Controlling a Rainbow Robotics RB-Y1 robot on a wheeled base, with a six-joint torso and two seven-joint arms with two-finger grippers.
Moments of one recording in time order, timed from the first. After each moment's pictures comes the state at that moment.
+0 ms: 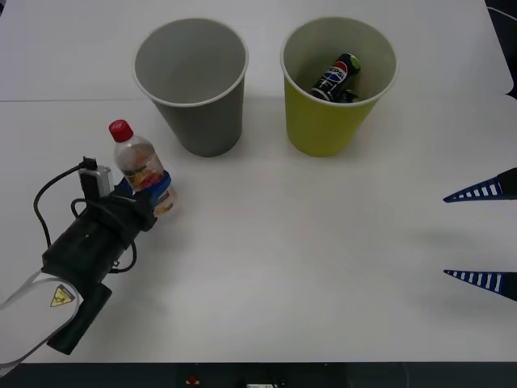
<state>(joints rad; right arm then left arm) 0.26 -1.13 -0.26 -2.01 1.31 -1.13 -0.09 -0.01 0.83 -0.54 -1.78 -1.64 0.24 0.92</state>
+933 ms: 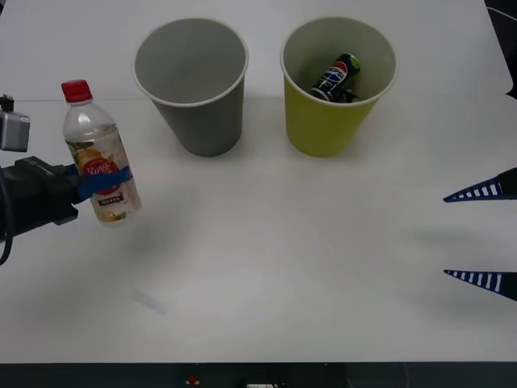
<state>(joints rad) 0.26 -1.13 -0.26 -2.01 1.31 -1.13 -0.09 0.20 0.91 0.18 -2.14 -1.49 -0.75 1.17</state>
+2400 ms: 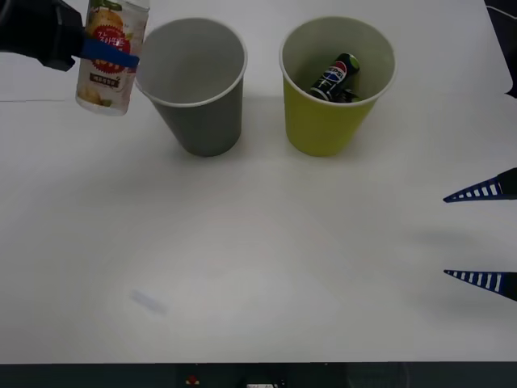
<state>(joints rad) 0.26 -1.13 -0.26 -2.01 1.31 -1.13 -0.09 -0.82 1.00 -0.08 -1.70 -1.70 -1.40 1.35</state>
